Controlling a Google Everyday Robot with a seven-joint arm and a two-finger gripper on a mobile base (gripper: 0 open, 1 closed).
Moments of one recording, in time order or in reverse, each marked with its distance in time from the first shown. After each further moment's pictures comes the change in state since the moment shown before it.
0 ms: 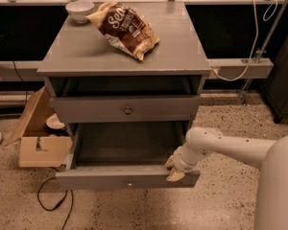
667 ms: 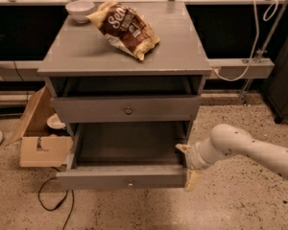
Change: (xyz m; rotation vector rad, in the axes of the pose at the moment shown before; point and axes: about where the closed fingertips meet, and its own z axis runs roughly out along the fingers) arm -0.001 0.007 -0.071 0.121 -0.121 -0.027
